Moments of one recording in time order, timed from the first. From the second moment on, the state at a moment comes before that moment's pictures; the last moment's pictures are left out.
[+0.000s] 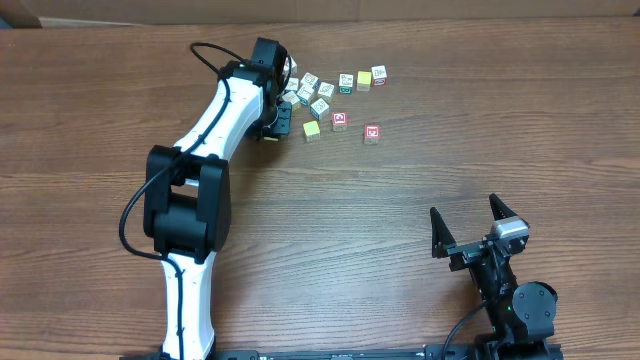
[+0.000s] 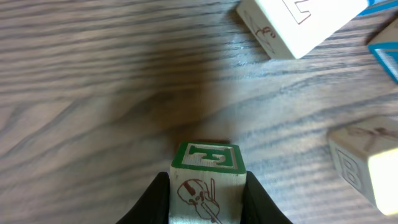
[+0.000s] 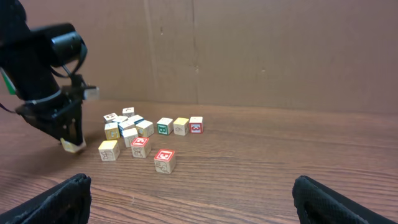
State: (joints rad) left arm -0.26 2.27 1.85 -0.95 -0.06 -0.18; right arm 0.11 0.01 0.02 -0.02 -0.12 0.04
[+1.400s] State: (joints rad) left arm -0.53 2.07 1.73 -1.05 -0.20 -0.58; right arm 0.11 0.01 0.02 -0.02 -0.12 0.04
